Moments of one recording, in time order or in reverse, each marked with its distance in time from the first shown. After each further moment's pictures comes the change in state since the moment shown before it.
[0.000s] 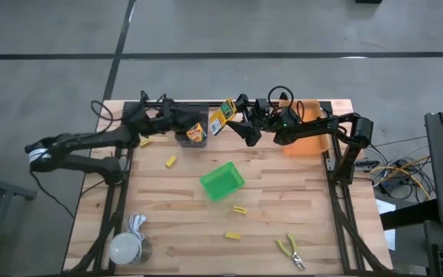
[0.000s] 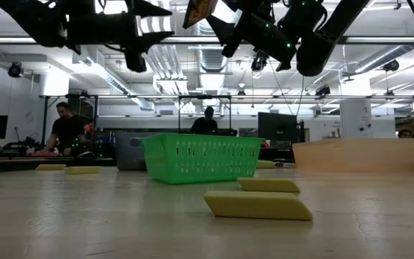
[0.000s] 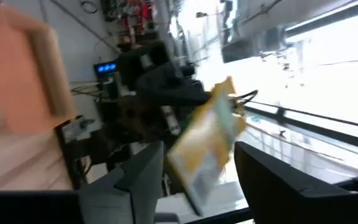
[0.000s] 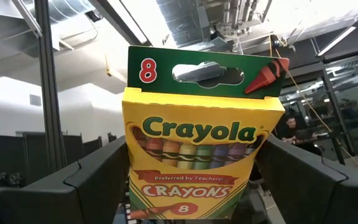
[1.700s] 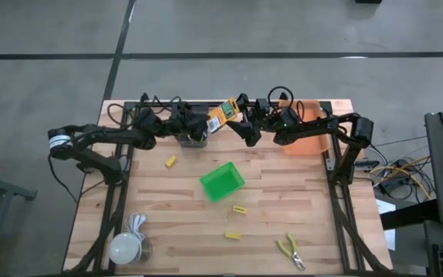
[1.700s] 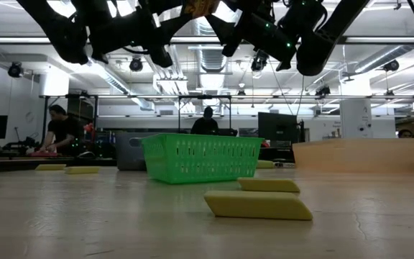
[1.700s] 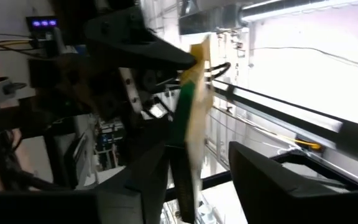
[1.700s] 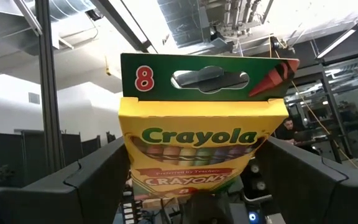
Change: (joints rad) left arm -0.066 0.277 0.051 0.439 0.073 -0.183; right arm 0.001 -0.002 0.001 -0.003 0.000 -0.014
